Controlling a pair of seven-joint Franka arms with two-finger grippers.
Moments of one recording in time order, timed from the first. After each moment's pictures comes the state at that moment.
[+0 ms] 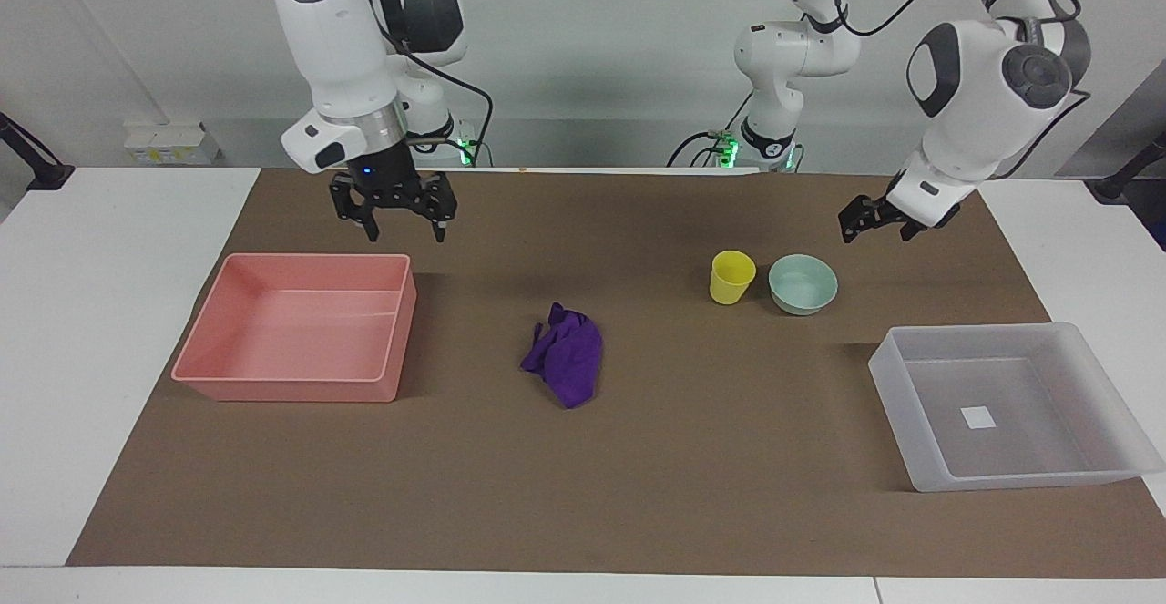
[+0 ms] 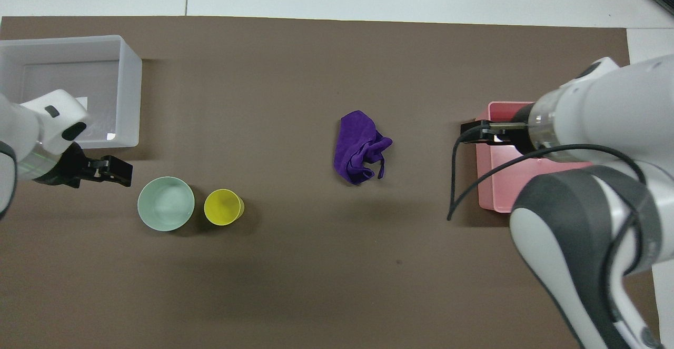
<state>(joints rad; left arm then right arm) -0.04 -0.04 -0.02 -2.03 0.00 1.83 -0.02 0.26 0.01 -0.01 -1.81 0.02 1.97 0.30</state>
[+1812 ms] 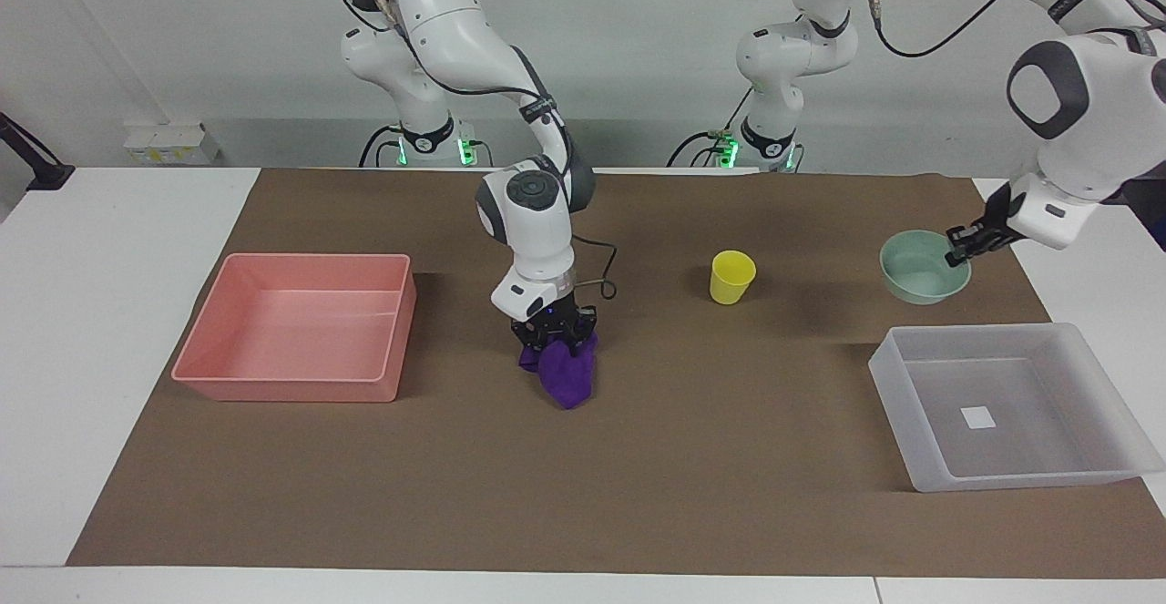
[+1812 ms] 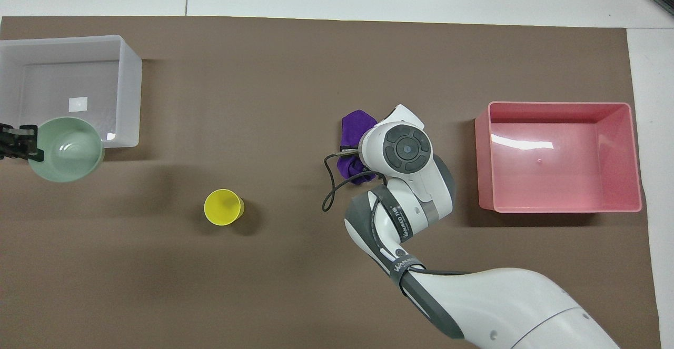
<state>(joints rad) 0.20 0.18 -0.01 -1.62 -0.01 1.68 0.02 0.50 0.43 -0.02 -1.87 -0.02 2.48 0.44</state>
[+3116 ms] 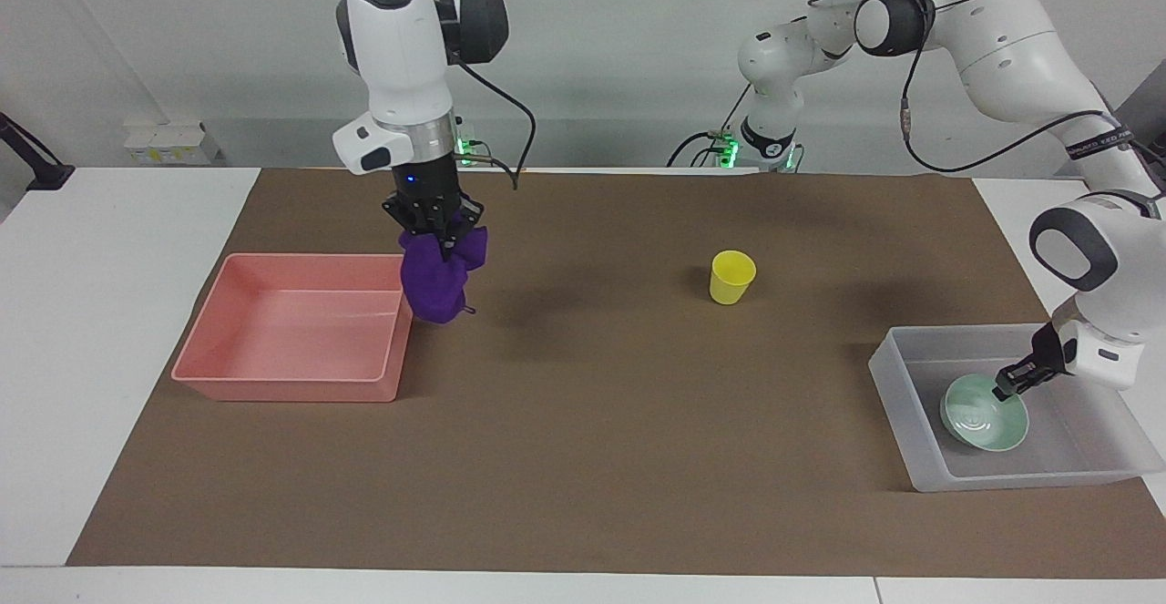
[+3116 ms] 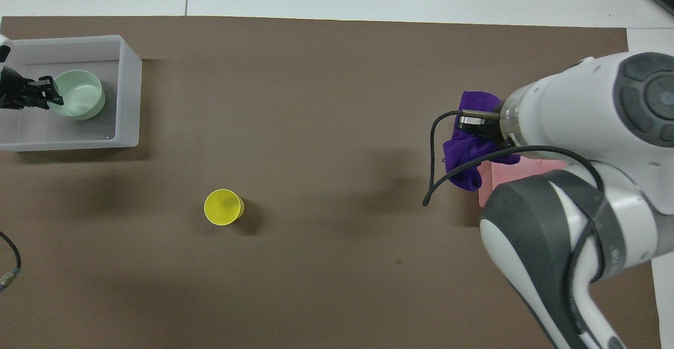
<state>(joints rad) 0.26 0.59 -0.03 -1.42 -0.02 2.07 0.02 0.30 -0.01 -0.04 -1.75 -0.10 1.88 0.50</state>
